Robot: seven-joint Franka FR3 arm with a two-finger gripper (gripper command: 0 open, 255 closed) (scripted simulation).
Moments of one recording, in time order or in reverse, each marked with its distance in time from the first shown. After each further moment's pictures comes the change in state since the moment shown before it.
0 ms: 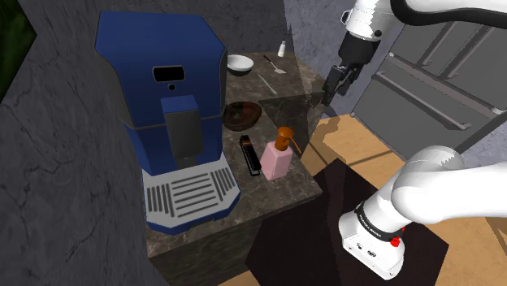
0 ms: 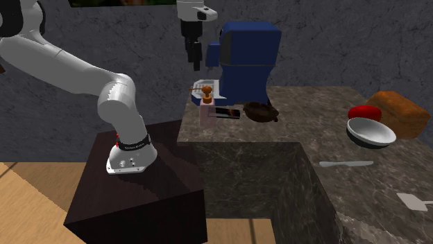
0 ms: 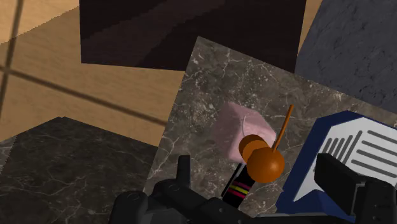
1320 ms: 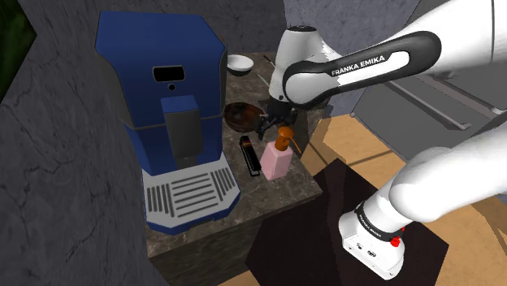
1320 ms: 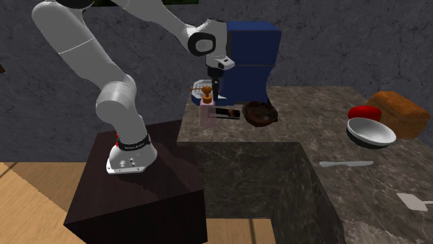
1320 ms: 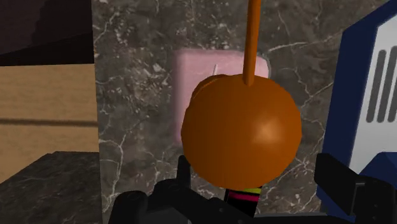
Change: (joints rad) arm -0.057 0.515 0.245 -0.114 0.078 0.642 0.420
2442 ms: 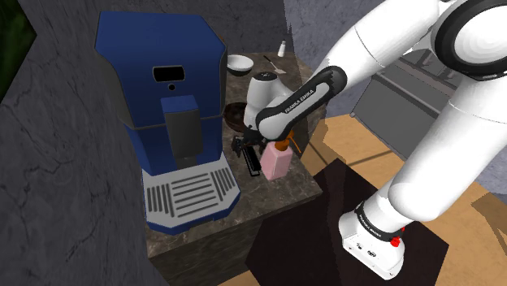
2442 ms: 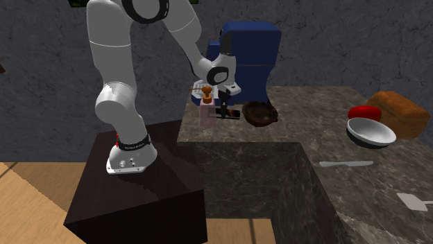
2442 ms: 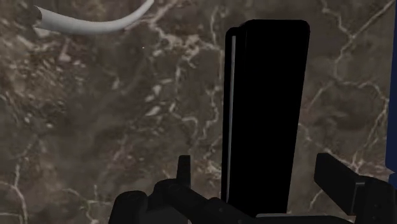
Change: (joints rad) arm -0.018 0.502 0.028 0.112 -0.232 0.371 0.350
